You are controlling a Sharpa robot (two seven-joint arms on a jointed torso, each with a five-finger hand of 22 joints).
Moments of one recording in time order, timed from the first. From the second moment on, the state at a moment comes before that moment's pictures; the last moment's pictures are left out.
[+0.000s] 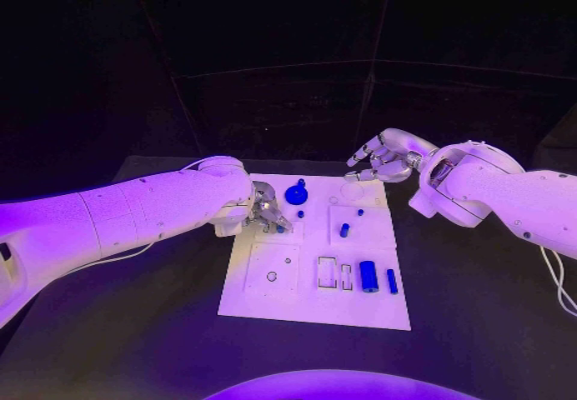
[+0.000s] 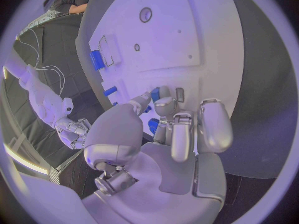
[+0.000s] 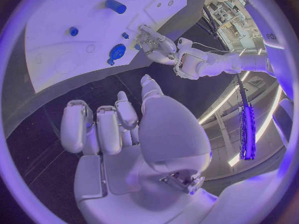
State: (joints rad) left arm 1.31 -0.54 -0.15 1.24 -0.98 0.21 -0.55; left_hand 0.92 -0.04 0.33 0.14 0.06 0.88 0.04 0.72 0.60 1.28 -0.04 1.13 0.92 1.46 -0.09 1.57 1.31 0.10 1.44 0.01 1.32 1.14; right arm 1.28 -0.83 0.00 1.48 -1.11 -0.24 -0.09; right_hand 1.33 -0.04 -0.10 0.20 0.28 0.88 0.16 0.13 0.07 1.34 0.08 1.20 1.22 1.47 0.01 1.37 1.26 0.05 1.36 0.11 1.41 1.27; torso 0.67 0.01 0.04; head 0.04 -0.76
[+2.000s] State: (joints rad) left arm 1.33 -0.40 -0.04 0.82 -1.04 0.38 -0.49; left_hand 1.09 0.01 -0.06 0.26 0.05 0.79 0.08 0.62 0.48 1.23 0.00 1.11 0.87 1.47 -0.07 1.57 1.31 0.08 1.43 0.03 1.28 1.10; right arm 1.28 -0.80 0.00 1.46 -1.11 -0.24 -0.08; right_hand 1.32 -0.01 -0.17 0.23 0.17 0.87 0.17 0.15 0.07 1.34 0.08 1.20 1.22 1.47 0.01 1.37 1.25 0.05 1.36 0.11 1.40 1.26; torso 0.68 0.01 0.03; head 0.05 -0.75
